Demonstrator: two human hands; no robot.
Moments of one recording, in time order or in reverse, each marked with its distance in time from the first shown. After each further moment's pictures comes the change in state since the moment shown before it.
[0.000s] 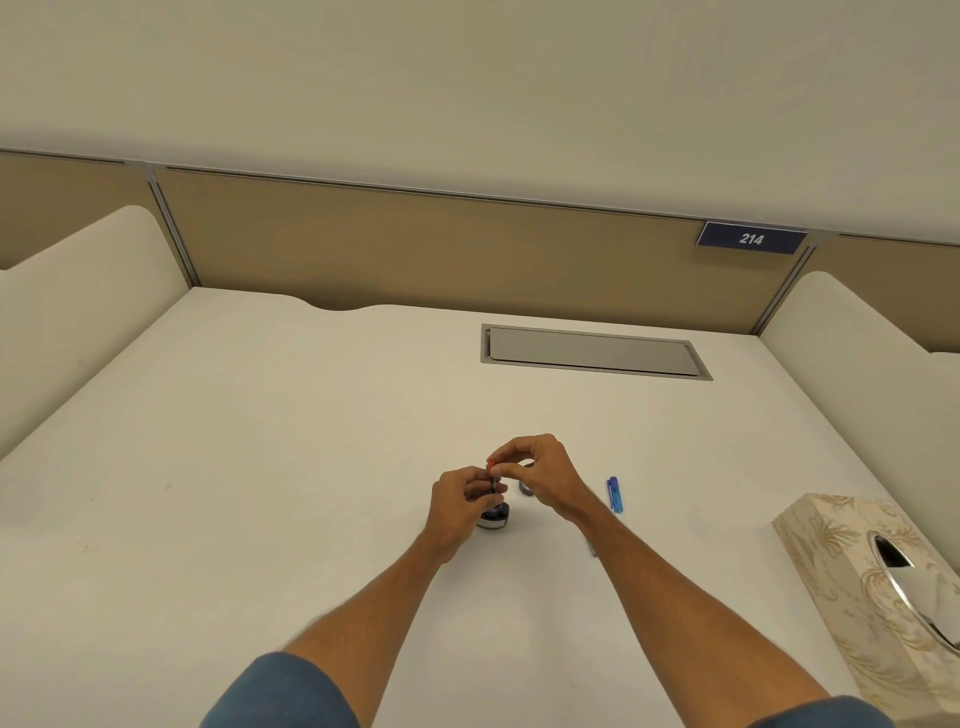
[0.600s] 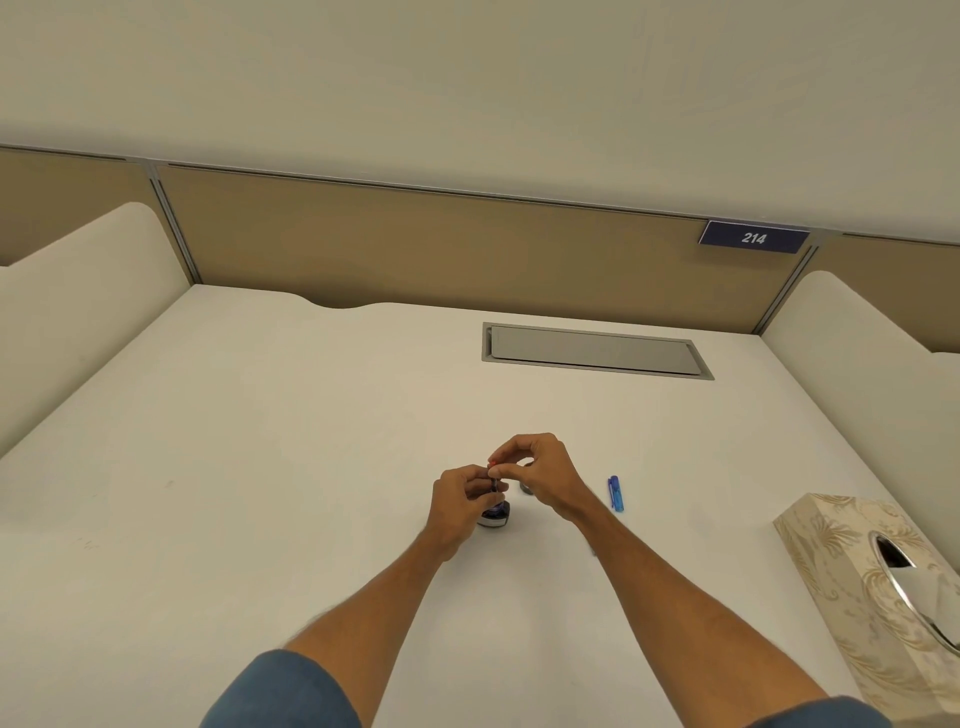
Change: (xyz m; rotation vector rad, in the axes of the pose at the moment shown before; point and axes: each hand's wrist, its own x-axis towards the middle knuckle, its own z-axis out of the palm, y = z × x) left_hand -0.001 0.001 0.001 -0.003 0.009 0.005; right_hand -0.002 -0.002 0.000 0.005 0.004 0.000
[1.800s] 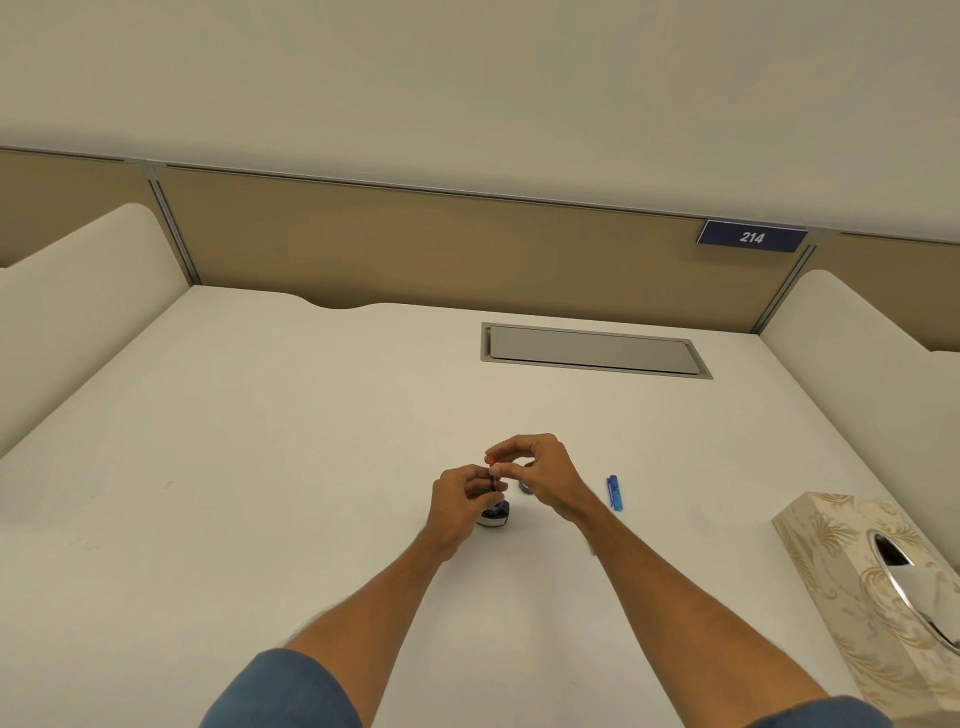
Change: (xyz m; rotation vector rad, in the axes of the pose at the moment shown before) left_hand 0.001 -0.001 0.001 0.011 0.004 -0.005; right_hand -0.002 0.000 -0.001 0.019 -0.002 -0.007
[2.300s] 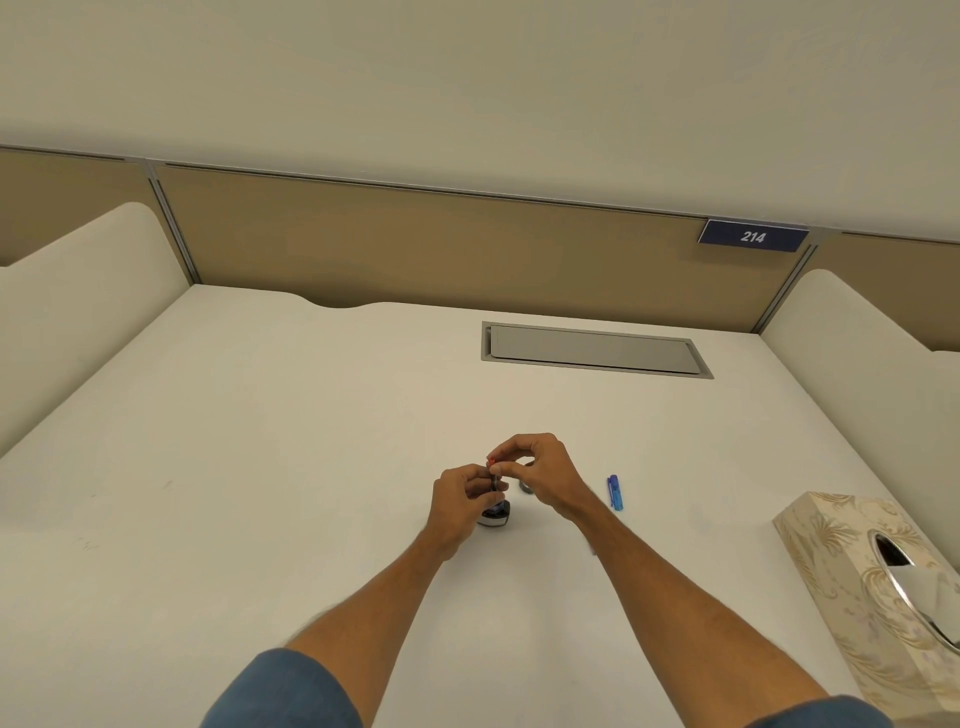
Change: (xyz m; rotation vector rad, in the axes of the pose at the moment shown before) left_hand 0.000 0.000 0.000 -0.004 -0.004 0.006; right_hand 0.001 0.001 0.000 -0.007 0.001 -0.005
